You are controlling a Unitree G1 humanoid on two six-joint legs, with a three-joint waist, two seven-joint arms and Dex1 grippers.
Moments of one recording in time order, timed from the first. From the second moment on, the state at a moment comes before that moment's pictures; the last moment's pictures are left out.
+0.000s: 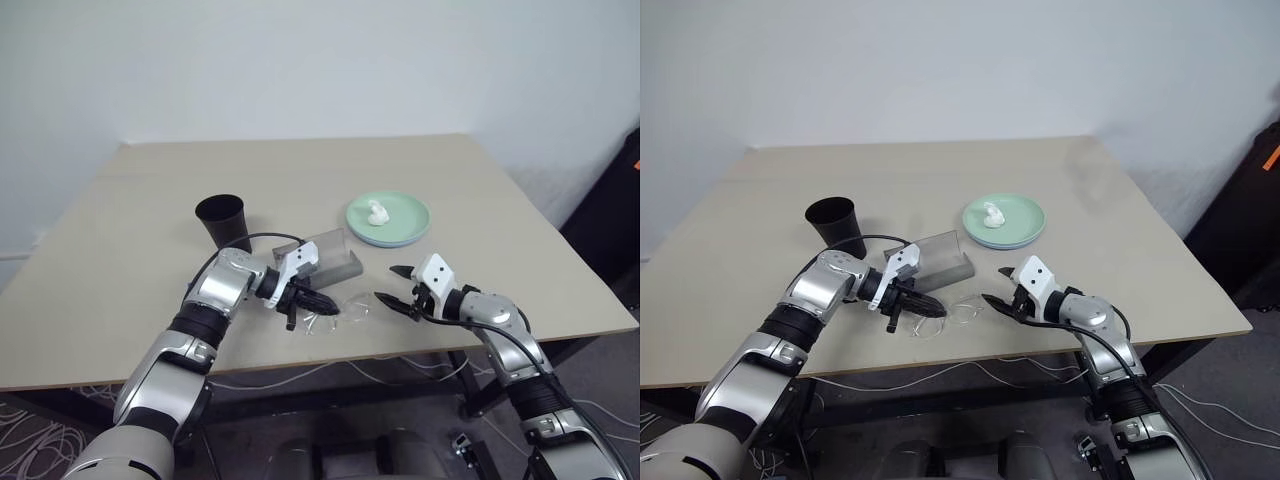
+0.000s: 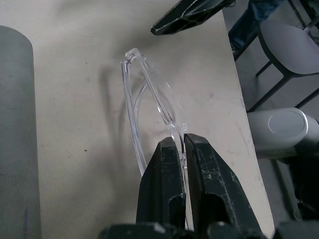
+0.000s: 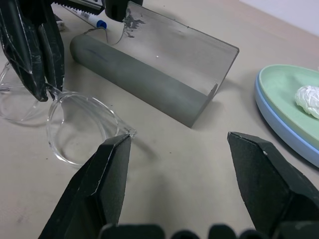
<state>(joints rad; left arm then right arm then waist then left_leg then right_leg) -0.74 0.45 -0.34 0.57 -0.10 0.43 -1.43 -0.34 -0.36 0.18 0.21 0.06 0.06 0.81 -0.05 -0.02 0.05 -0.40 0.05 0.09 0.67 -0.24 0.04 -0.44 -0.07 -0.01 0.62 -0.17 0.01</state>
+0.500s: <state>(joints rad) -0.74 0.50 -0.21 0.43 -0.25 0.54 -1.46 -0.44 -0.36 0.16 0.32 0.01 0.03 0.68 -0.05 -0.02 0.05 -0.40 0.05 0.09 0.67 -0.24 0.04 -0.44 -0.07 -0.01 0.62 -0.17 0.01</state>
